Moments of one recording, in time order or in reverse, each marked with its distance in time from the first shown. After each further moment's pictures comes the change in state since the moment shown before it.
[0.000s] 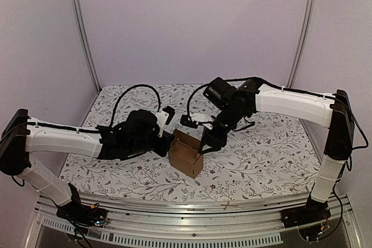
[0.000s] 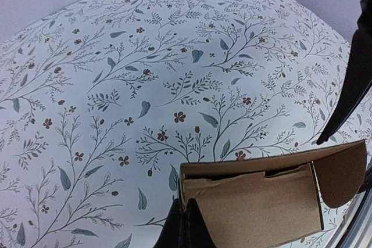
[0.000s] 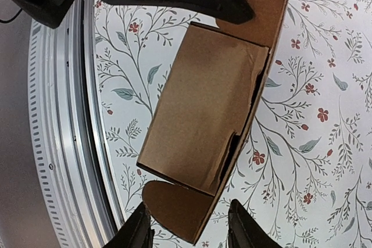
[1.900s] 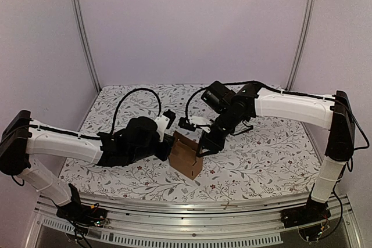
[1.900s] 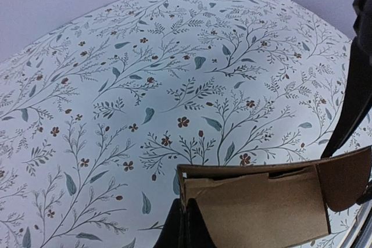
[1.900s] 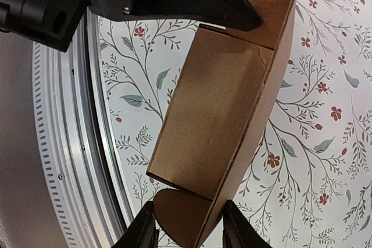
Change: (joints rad) left arm -0.057 0.001 -0.063 0.105 -0.089 0.040; right arm 0.033 -0.009 -0.040 0.050 -0.004 0.077
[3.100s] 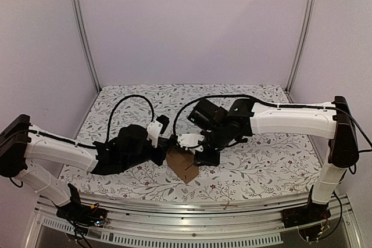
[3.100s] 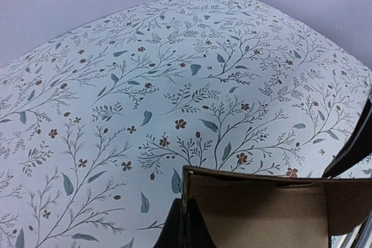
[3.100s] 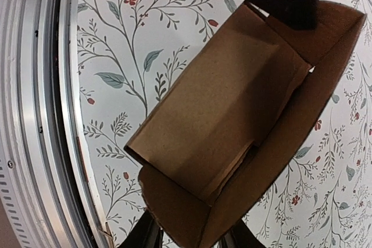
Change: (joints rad) left arm -0.002 -0.044 -0.136 0.173 0.010 0.017; right arm 0.152 -0.021 -0.043 0.045 0.283 -0.075
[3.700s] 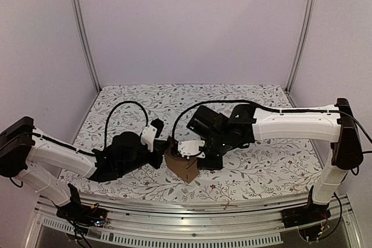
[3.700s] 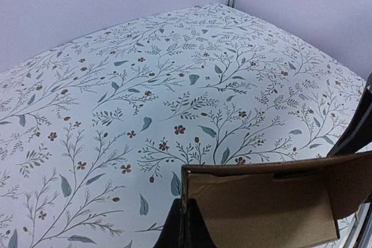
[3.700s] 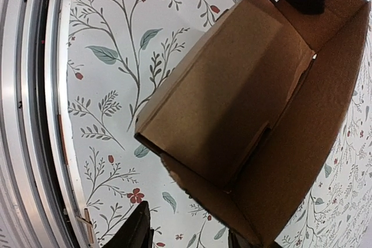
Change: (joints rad) left arm -0.002 0.000 -0.138 0.245 -0.002 0.012; right arm 0.080 -0.018 -0.054 0.013 0.180 -0.085
